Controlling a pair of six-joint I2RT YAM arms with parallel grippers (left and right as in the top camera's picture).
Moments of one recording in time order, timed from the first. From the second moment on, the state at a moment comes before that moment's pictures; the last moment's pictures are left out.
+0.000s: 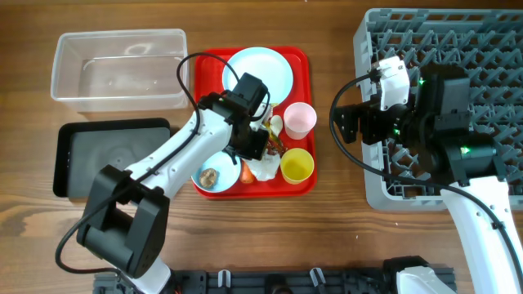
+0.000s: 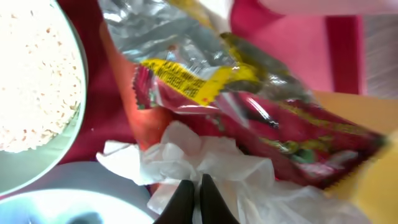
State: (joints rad) left arm -0.54 1.79 1.28 -0.89 0.18 -0.19; right arm 0.11 1.18 1.15 -0.76 -0.40 -0.05
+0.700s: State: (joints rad) left arm -0.01 1.64 1.51 -0.68 -0.06 -0.21; right arm 0.11 1.18 1.15 -0.76 -0.39 -0.05
